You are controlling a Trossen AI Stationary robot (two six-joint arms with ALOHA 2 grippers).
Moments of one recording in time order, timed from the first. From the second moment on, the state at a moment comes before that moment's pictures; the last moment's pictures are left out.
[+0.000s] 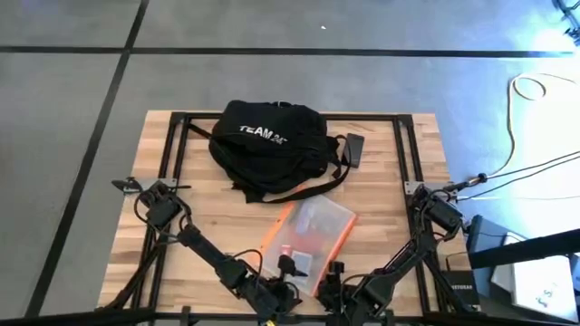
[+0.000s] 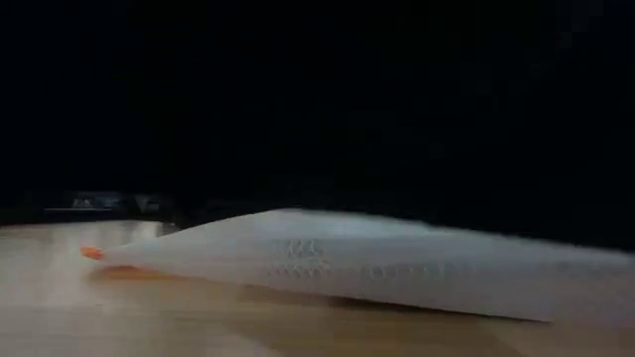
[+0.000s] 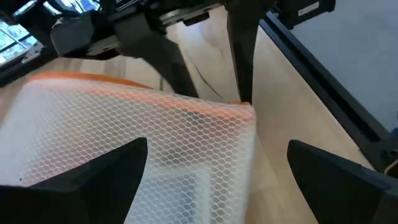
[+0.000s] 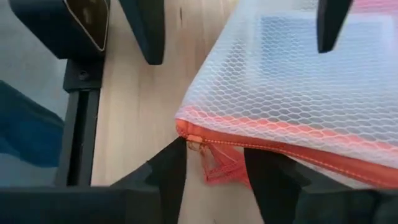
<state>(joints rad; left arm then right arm) -0.67 2.22 1.41 0.22 -0.64 0.07 0.88 2.10 1.33 -0.37 0.55 0.82</state>
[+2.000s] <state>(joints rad) -0.62 2.25 1.41 0.32 -0.65 0.26 0.88 2.10 1.45 -0.51 0.34 0.75</state>
